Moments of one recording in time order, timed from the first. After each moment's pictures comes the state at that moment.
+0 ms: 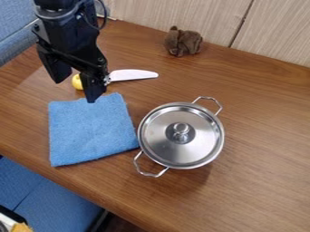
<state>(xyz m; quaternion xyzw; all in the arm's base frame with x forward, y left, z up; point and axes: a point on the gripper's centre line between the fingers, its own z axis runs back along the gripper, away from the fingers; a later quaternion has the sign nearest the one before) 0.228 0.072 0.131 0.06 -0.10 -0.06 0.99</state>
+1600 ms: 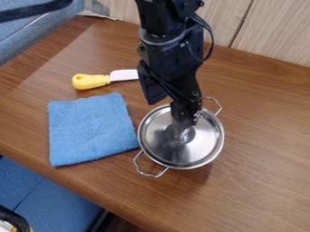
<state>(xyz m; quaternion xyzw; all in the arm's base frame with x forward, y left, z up) 0.250 -0.048 0.120 -0.01 -0.12 -0.25 0.96</state>
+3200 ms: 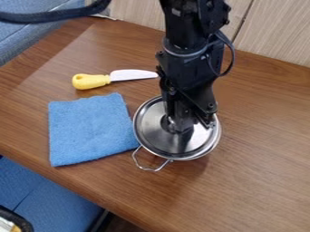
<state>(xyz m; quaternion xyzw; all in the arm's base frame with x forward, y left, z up) 0.256 -0.060 0.109 0.02 -0.09 -0.28 0.96</state>
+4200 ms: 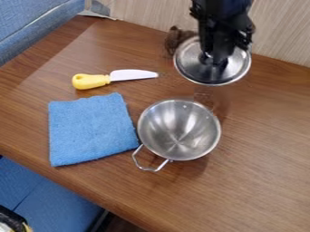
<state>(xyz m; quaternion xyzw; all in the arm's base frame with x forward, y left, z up) 0.369 -0.058 0.129 0.01 -0.13 -0.23 0.97</state>
